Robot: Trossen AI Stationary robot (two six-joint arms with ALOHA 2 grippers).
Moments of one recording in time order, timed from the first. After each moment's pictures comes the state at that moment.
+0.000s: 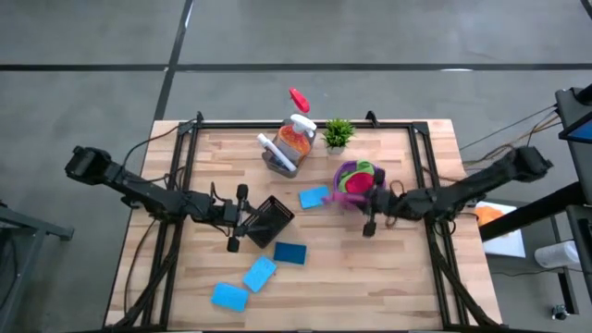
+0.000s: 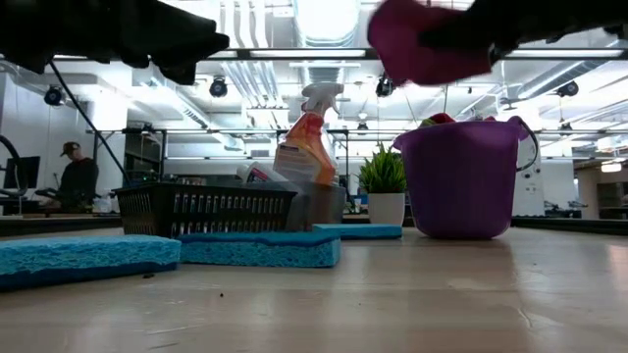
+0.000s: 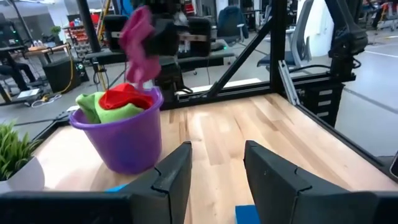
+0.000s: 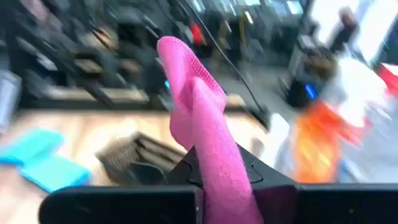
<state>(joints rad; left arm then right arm) -0.30 1.12 0.33 0.68 -0.18 0.10 0.32 1.00 0.41 0.50 0.58 -0.04</state>
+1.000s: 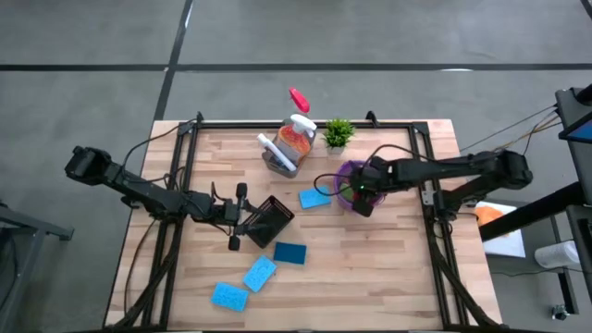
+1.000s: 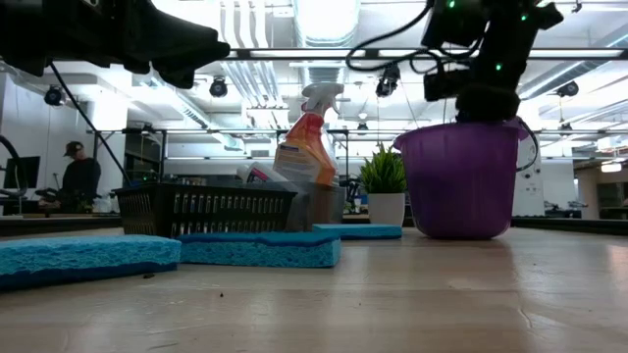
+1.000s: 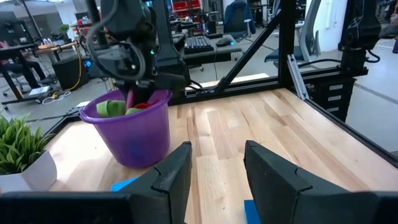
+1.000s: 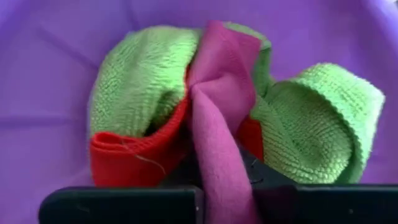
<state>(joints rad) -0.29 1.12 0.32 0.68 -0.20 0.11 -0.07 1.34 0.88 -0.79 0.26 0.33</state>
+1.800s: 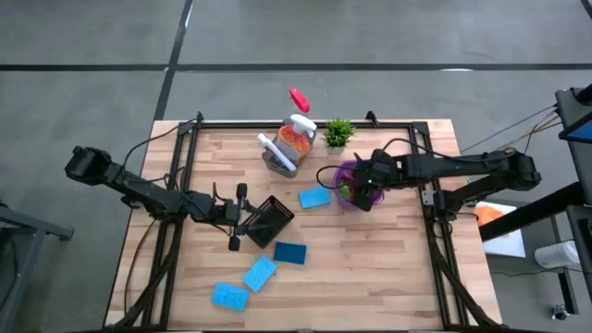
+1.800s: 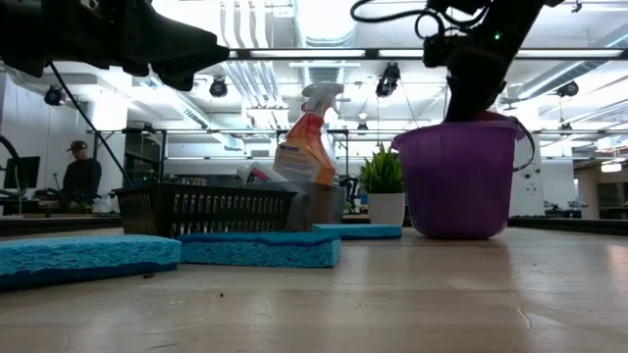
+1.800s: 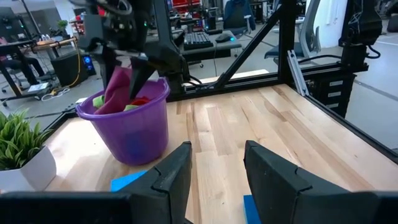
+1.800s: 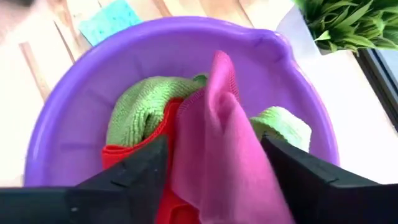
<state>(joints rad) -0.29 1.12 0.32 0.66 -0.20 0.10 -0.06 1.25 0.94 -0.79 0.31 0.32</state>
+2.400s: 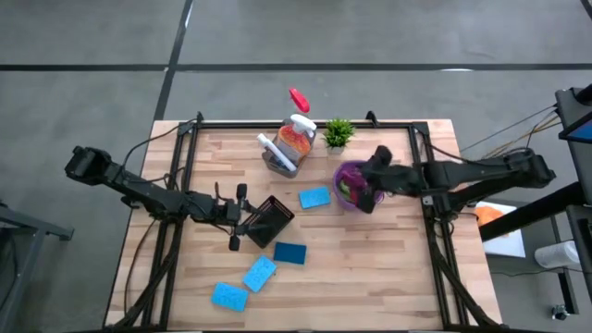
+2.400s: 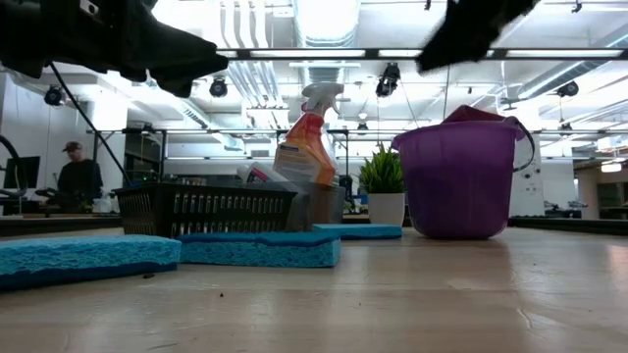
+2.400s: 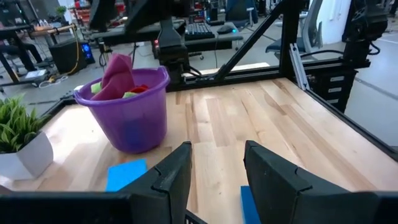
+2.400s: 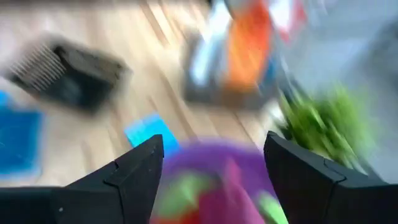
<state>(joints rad) -0.29 1.12 0.32 0.62 -0.21 0.06 0.12 1.05 0.86 -0.43 0.49 0.19</state>
